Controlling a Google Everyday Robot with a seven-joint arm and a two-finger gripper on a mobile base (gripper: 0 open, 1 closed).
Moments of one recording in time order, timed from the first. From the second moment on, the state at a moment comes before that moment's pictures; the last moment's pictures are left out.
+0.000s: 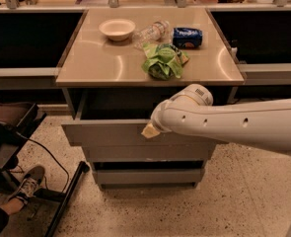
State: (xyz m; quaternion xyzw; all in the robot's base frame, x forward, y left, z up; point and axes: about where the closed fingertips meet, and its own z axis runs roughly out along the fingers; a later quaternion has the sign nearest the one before) arm 0.638 -0.045 0.655 -0.47 0.82 -0.03 0.33
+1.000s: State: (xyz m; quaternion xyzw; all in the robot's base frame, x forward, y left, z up) arm 0.622 -0.049 0.654 -0.46 0.82 -0.02 0.34
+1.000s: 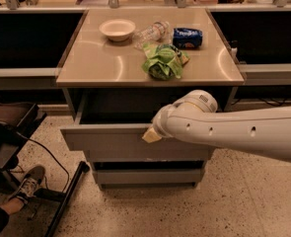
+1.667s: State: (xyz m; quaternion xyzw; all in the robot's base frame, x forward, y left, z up) arm 0.616 -0.047 0.661 -0.46 0.82 -0.02 0.34
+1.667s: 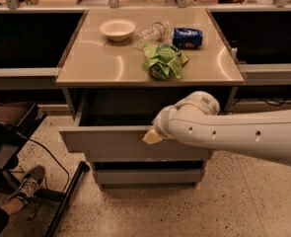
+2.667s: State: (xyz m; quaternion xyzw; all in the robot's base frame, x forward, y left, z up) arm 0.598 -0.053 0.656 -0.46 0.82 -0.02 0.35
